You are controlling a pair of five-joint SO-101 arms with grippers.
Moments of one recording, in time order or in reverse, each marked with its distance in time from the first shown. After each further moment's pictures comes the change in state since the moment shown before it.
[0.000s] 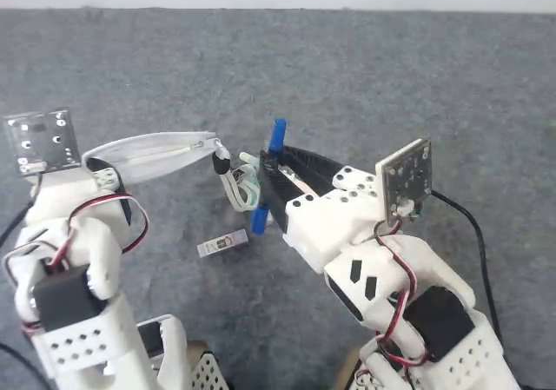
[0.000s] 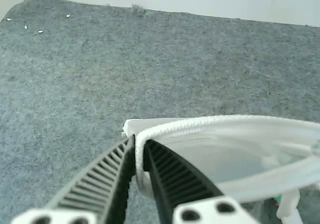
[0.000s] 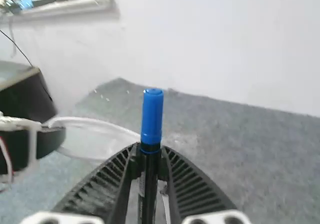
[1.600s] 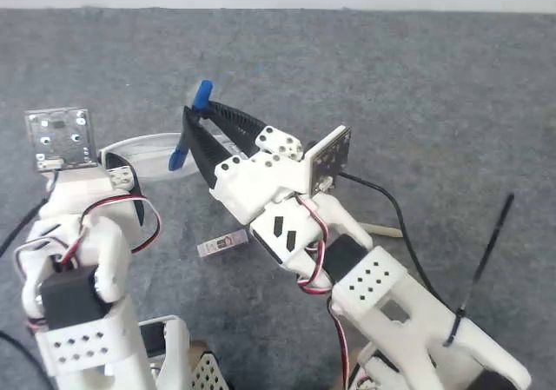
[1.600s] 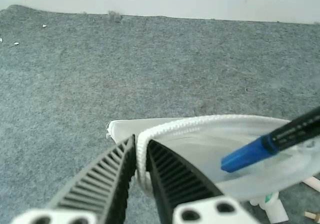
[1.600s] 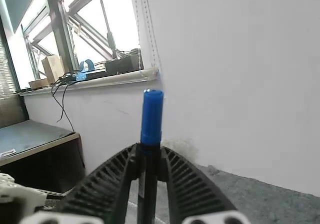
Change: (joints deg) left arm 5.3 -0.1 -0.1 0.0 0.2; right arm -5.1 31.6 10.7 -61.6 0.0
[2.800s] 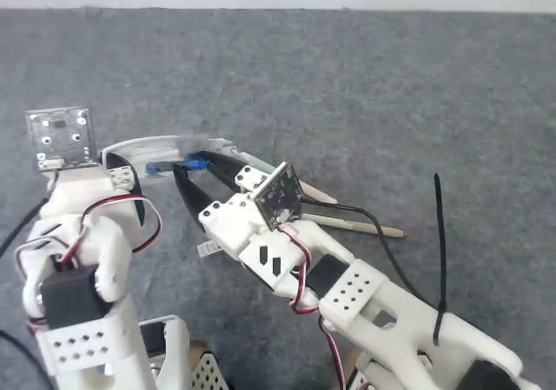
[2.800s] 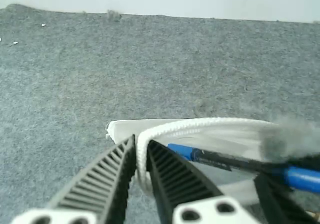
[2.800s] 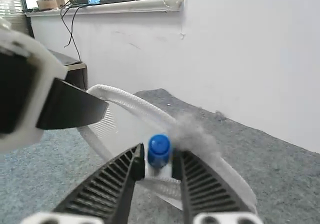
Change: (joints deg) left arm 0.0 0.0 0.1 0.0 0.0; right arm -6.0 3.2 9.3 -0.4 9.8
